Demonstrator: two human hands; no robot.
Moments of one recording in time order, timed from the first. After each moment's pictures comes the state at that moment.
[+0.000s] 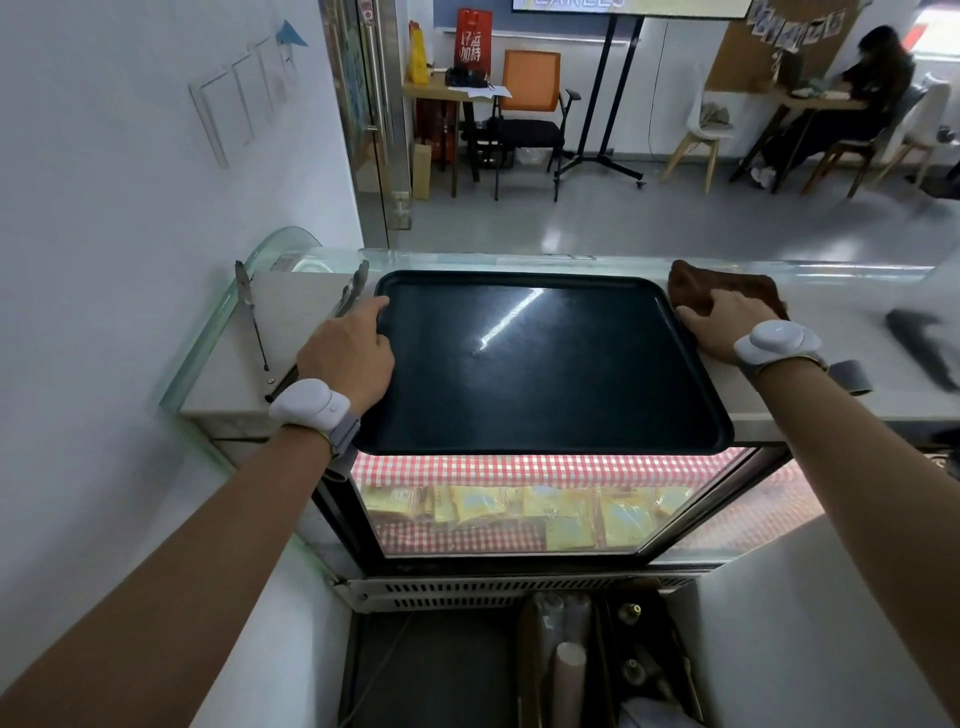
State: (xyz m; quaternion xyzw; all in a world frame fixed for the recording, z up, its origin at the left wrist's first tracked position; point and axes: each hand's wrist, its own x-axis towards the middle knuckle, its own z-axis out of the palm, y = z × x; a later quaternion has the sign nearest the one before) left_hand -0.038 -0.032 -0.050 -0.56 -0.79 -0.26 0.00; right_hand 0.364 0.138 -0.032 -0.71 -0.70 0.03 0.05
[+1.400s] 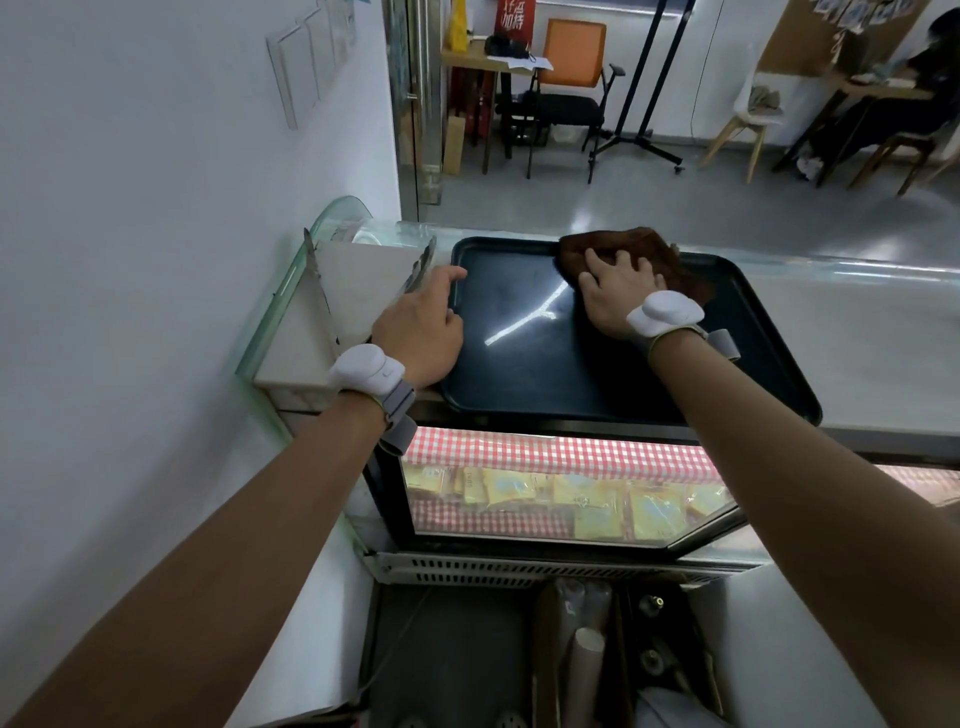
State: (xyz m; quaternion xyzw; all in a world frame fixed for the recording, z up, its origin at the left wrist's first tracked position) left_hand -0.060 -0.028 -0.053 -0.61 -0.73 -0.29 -0.10; right_hand 0.157 0.113 -0.041 -0.63 -0.78 0.05 0.03
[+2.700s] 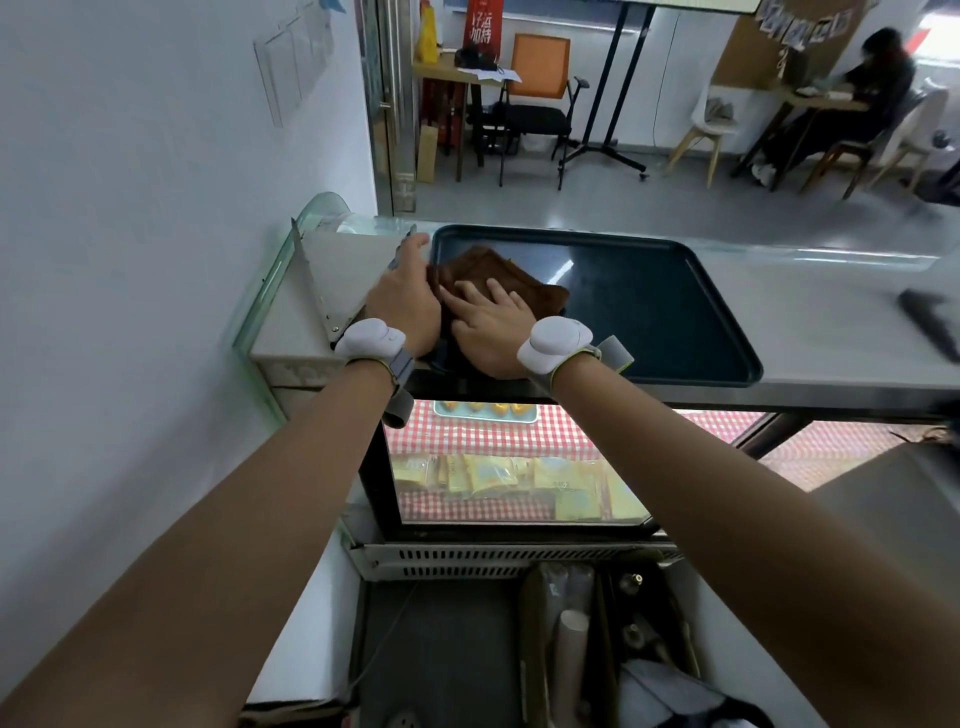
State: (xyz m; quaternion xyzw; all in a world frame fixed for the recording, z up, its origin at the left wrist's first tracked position) left_hand -0.044 -0.033 -0.052 -0.56 -0.74 -0.37 -0.04; right_hand 0.084 -0.008 -0.039 -0.45 -0.88 0.11 -0.01
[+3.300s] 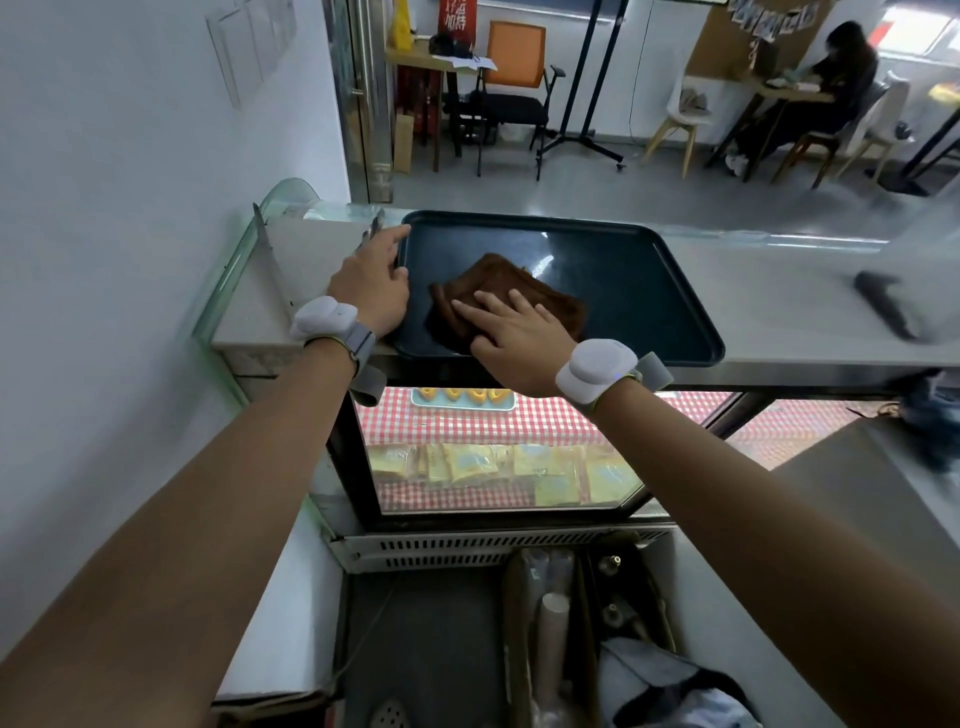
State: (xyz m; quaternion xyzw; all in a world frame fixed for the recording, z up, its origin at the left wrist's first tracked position) left_hand -0.059 -0.021 -0.060 -0.57 -0.73 -0.36 -0.12; right_hand 0.152 -0.037 -0.037 -0.47 -0.87 0.11 -0.02
